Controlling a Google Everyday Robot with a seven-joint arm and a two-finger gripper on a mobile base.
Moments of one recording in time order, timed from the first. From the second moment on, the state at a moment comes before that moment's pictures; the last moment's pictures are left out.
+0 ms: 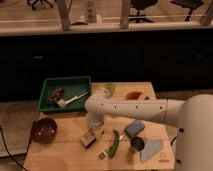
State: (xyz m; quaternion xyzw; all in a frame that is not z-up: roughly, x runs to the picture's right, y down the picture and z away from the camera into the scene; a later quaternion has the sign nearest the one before) arm -0.063 0.236 0.792 -0.34 -0.22 -0.31 0.86
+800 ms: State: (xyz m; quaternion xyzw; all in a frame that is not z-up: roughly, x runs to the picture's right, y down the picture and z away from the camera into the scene) arm -0.178 0.220 0.790 -0.31 -0.28 -0.38 0.83
